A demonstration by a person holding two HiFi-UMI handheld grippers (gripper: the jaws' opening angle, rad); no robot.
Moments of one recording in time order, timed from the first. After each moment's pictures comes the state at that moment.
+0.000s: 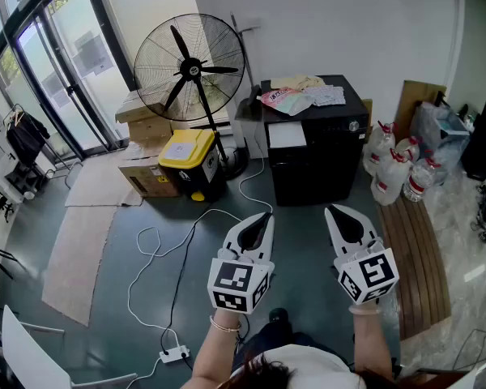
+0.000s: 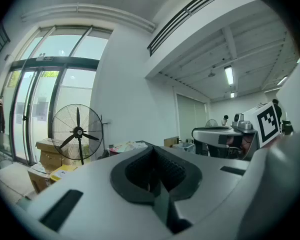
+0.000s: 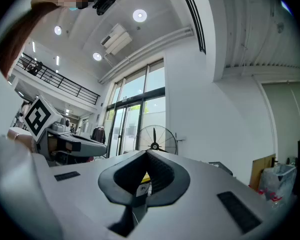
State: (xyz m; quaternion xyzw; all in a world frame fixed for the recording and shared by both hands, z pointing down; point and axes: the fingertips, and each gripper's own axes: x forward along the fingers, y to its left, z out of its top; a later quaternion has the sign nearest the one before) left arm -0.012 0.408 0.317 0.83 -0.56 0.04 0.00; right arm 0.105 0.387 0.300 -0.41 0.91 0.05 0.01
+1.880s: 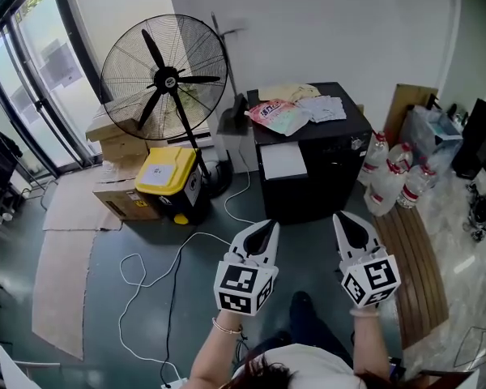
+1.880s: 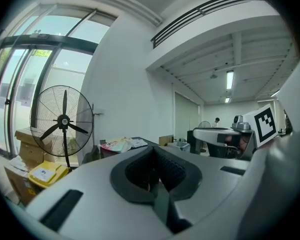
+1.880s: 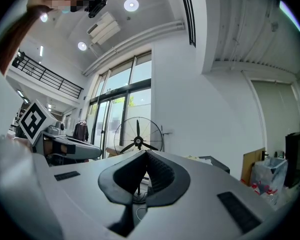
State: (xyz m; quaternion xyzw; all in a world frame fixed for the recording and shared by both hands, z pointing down) left arm -0.066 0.213 0.360 0.86 -0.51 0.03 0.04; right arm 0.063 0.202 0.336 -0.48 0.88 0.03 0.00
